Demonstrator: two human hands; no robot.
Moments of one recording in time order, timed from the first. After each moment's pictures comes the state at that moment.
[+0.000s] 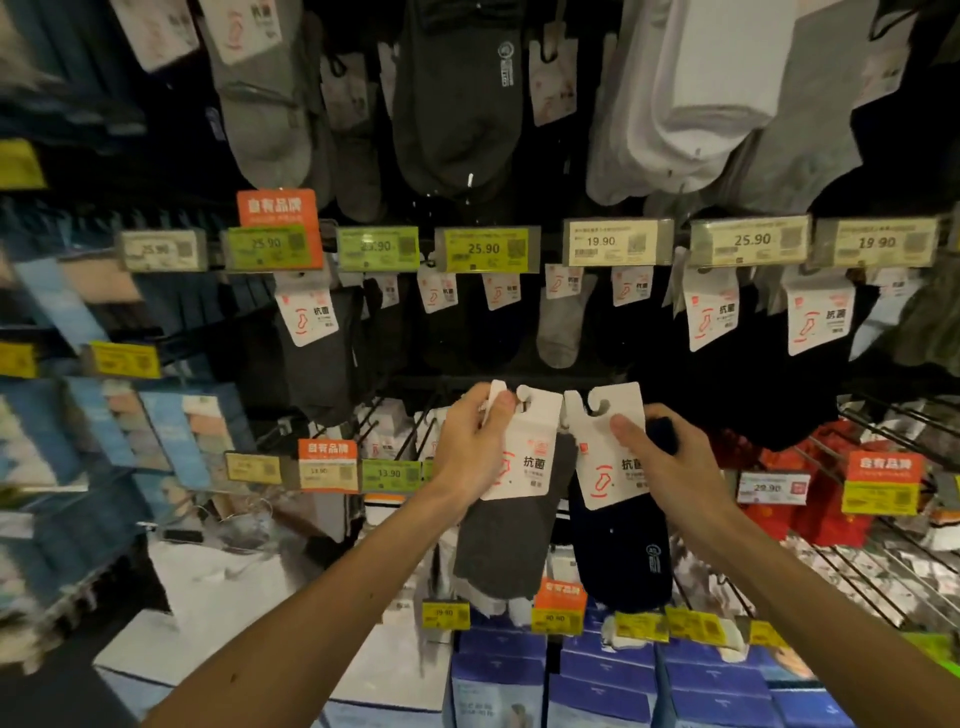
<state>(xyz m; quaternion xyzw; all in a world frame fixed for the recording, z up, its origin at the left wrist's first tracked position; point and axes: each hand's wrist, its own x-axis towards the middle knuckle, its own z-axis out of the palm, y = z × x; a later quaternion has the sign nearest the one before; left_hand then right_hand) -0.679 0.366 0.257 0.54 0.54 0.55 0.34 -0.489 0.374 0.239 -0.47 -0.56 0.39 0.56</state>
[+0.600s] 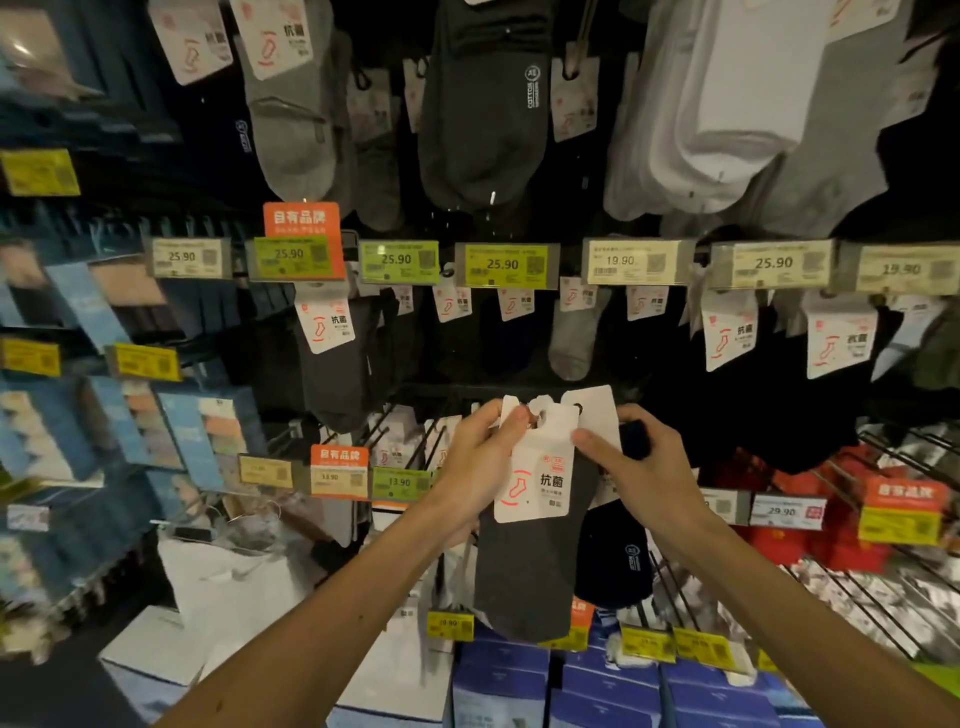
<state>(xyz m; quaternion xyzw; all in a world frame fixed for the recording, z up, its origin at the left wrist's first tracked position) -0.688 0.357 0.262 0.50 0.49 0.55 0.45 -0.520 0.379 0.254 -0.40 -0.59 0.43 0.56</state>
